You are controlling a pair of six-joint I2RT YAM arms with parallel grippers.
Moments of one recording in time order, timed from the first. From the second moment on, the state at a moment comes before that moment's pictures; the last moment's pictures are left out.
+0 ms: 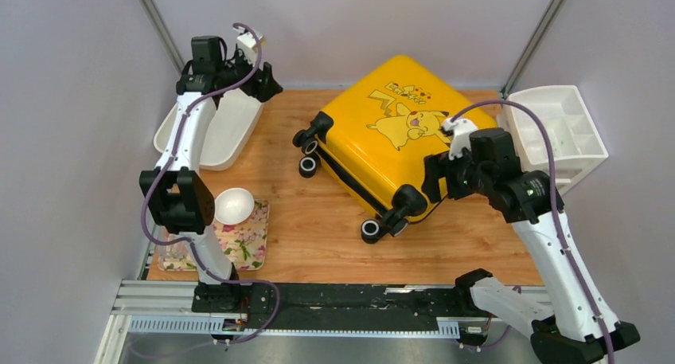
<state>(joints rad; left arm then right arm) 0.00 1.85 1.85 -0.48 0.72 0.33 0.47 0.96 1.31 -1.08 -0.09 -0.04</state>
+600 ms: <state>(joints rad) -0.32 1.71 1.69 -0.79 0.50 0.50 0.23 0.91 1.11 -1.12 0.19 0.34</state>
